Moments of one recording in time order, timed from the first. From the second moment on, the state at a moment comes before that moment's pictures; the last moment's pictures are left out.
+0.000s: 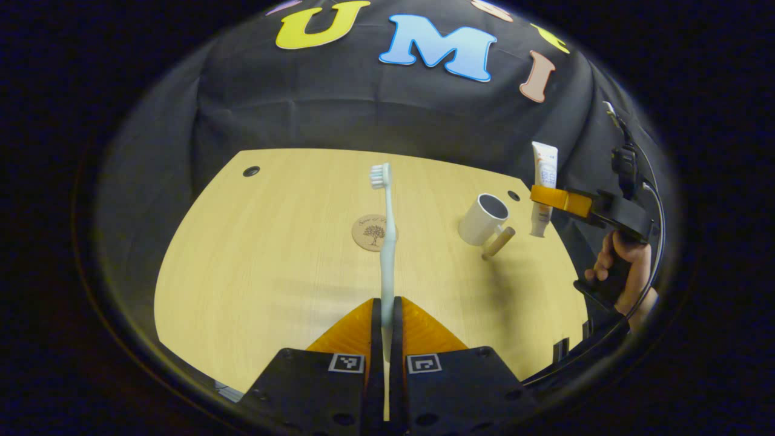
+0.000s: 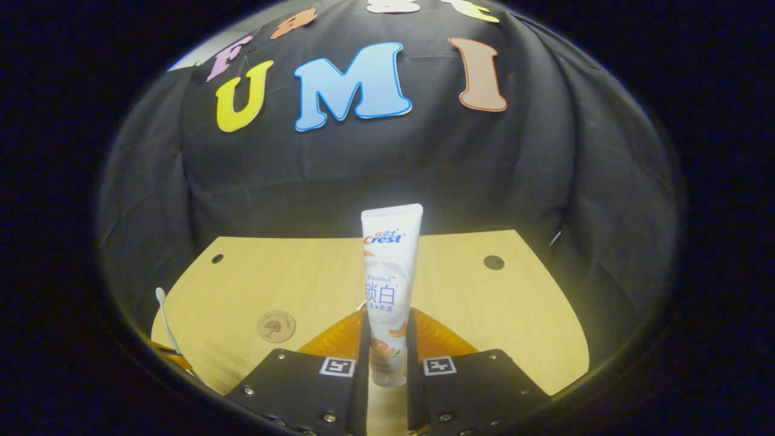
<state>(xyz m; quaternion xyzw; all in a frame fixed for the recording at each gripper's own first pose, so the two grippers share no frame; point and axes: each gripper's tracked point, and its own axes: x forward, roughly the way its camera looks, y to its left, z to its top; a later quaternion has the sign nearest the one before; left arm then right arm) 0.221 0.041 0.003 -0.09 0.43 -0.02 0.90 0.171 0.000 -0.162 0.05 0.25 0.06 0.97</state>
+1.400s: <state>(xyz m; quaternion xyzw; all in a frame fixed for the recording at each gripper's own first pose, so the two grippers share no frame) 0.213 0.037 0.012 -0.09 0.42 -0.01 0.90 0.250 0.012 -0.219 0.05 0.18 0.08 0.98</state>
